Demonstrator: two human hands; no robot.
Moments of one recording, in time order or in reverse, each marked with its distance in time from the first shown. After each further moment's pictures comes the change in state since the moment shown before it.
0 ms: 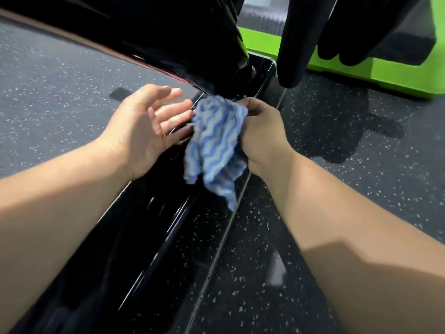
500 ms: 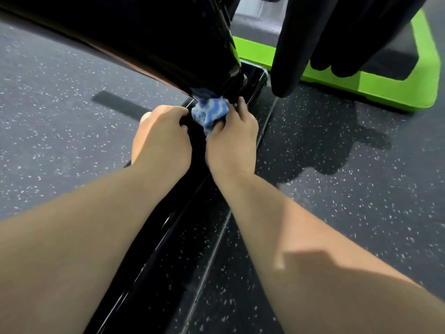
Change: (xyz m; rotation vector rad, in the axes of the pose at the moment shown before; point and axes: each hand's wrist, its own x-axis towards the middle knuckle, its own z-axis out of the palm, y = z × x) left_hand 0.026 -0.042 0.016 1.315 0.362 0.595; right_hand 0.015 0.027 0.025 -0.729 0.161 -0.283
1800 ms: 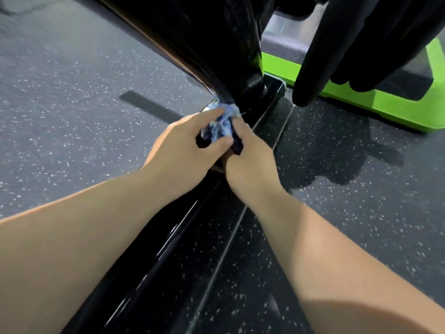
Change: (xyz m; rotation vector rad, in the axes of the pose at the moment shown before) left_hand -0.030 0.001 -0.029 -0.321 -0.184 0.022; right_hand -0.032 0.006 -0.017 0.225 -0.227 -0.088
